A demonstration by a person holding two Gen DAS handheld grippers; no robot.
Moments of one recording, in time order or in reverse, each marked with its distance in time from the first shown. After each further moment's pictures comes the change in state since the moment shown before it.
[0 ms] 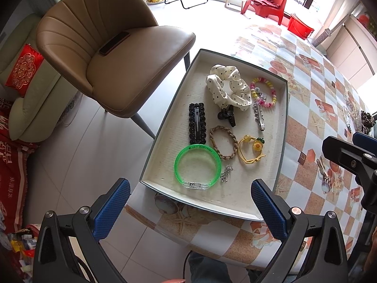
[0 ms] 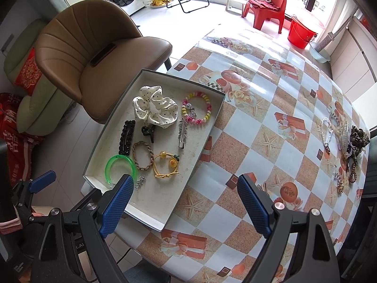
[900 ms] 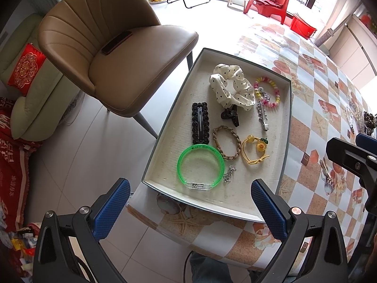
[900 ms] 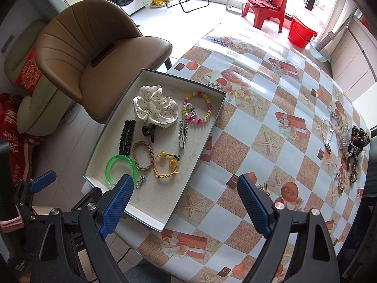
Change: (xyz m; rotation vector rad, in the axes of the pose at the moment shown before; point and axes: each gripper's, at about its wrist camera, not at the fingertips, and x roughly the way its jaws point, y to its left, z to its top) left arm 0.002 0.003 0.000 -0.010 0.003 0.016; right arm 0.001 -0.001 -0.001 -0.002 0.001 0.001
